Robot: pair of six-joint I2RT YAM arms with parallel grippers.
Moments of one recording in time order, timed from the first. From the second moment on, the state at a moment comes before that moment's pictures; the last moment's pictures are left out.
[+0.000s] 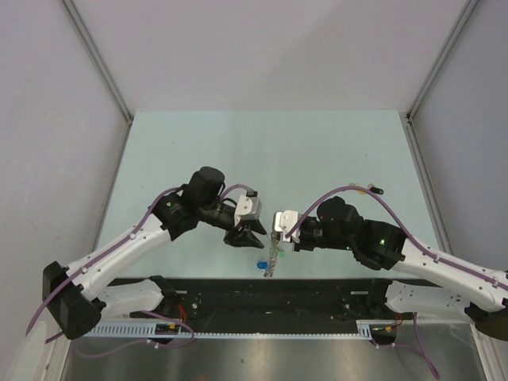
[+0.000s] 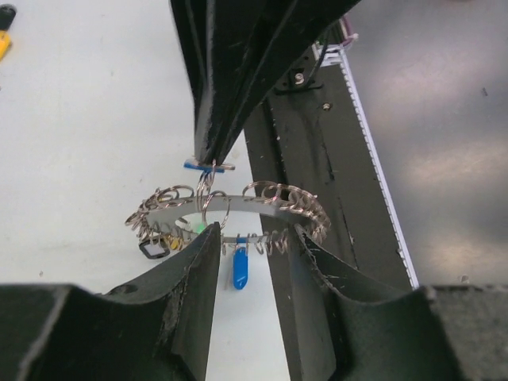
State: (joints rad) left arm -0.75 1.11 0.98 -0.53 0.94 0.48; right arm 1.10 0.92 0.92 -0.46 -0.14 -0.46
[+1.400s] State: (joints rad) left arm -0.86 1.13 0.91 -0.38 0.96 0.19; right arm 1.10 0.92 0.92 -0.46 -0.13 -0.46
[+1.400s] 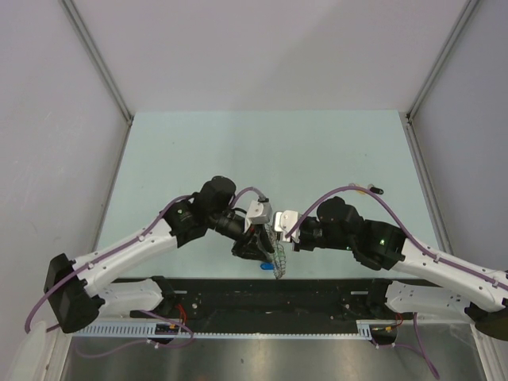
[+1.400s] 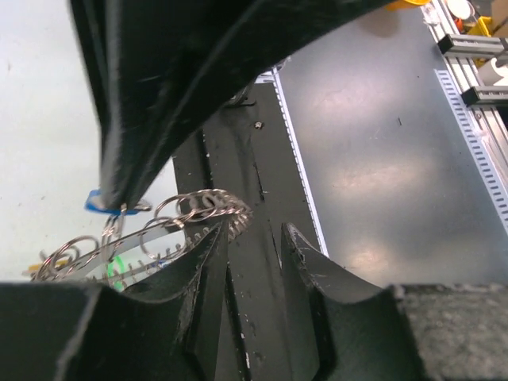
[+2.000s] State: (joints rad) left arm -0.83 1.08 0.91 -0.36 0.67 0.25; right arm 1.10 0.91 0.92 -0.46 -0.13 -0.46
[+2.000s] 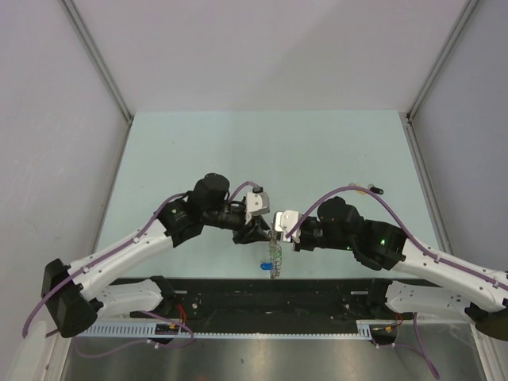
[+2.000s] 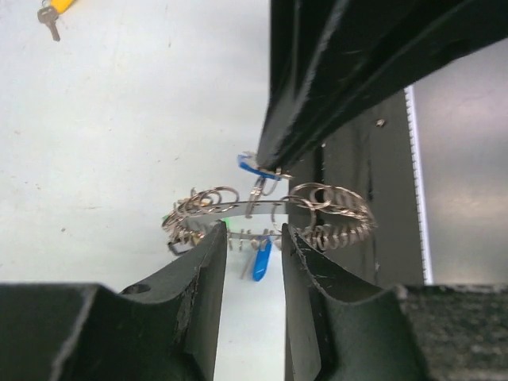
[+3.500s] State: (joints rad) left arm -0.75 1.11 0.90 -0.20 0.89 0.19; right arm 1.11 0.86 0.93 -0.46 -0.11 -0.42
